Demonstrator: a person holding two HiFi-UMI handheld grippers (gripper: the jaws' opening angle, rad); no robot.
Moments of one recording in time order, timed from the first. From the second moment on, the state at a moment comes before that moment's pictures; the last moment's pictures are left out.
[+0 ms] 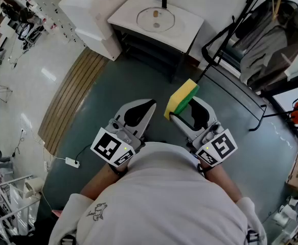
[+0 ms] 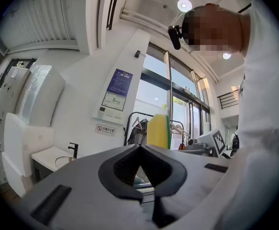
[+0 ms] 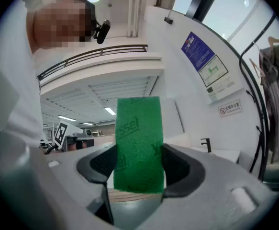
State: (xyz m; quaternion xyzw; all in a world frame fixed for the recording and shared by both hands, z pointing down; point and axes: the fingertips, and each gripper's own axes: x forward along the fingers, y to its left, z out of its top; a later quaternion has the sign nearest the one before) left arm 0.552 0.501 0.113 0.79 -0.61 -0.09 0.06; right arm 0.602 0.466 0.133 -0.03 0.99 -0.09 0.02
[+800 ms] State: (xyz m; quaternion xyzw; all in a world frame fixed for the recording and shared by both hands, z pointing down) left arm 0.446 0.518 0.125 0.79 -0.60 -0.10 0.08; right arm 0.504 0.482 0.137 -0.03 0.99 -0.11 0.01
